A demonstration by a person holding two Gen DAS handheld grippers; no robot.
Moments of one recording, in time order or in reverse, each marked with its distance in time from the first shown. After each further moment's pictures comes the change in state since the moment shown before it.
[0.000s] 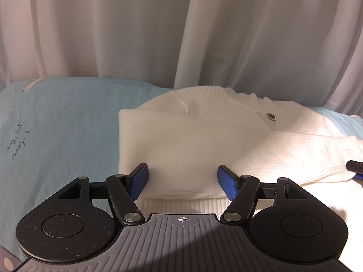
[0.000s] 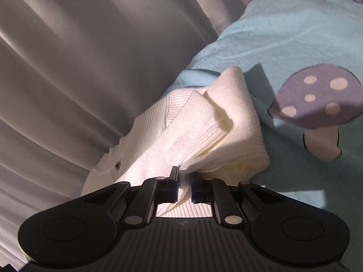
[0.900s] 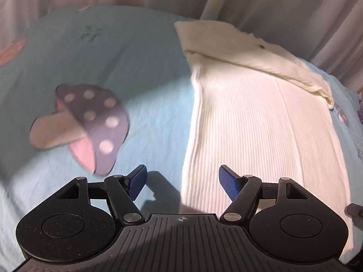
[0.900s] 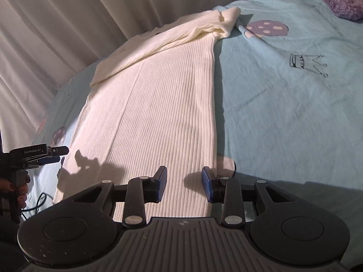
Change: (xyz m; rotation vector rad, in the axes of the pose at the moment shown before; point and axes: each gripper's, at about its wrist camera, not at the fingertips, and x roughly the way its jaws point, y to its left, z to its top) left arm -0.167 0.067 -0.128 -0.125 0.275 -0.047; right arm -0.225 -0.060 -0.139 -0.477 0.328 0.025
